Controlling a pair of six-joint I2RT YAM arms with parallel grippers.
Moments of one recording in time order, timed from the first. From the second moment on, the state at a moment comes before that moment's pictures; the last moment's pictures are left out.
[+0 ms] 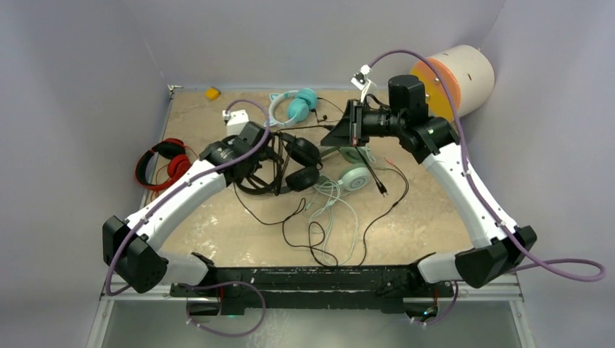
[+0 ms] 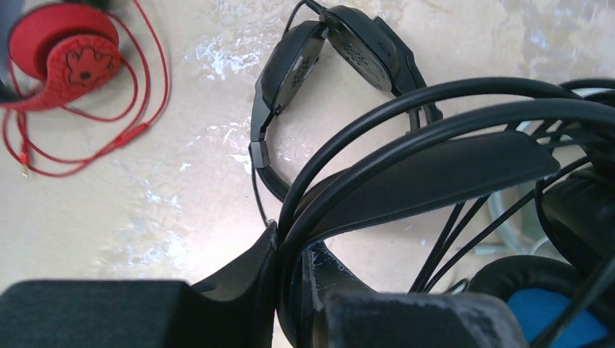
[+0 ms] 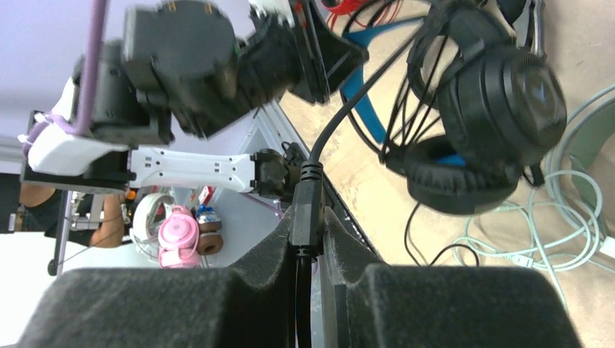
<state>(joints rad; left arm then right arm) -0.64 1.34 1.23 -0.87 -0.66 -0.68 0.43 1.40 1.59 -0.66 -0.80 0.56</state>
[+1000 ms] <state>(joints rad) -0.39 1.26 1.39 -1.01 -0.38 -1.14 0.81 1.41 0.98 -0.08 -0.49 0.67</state>
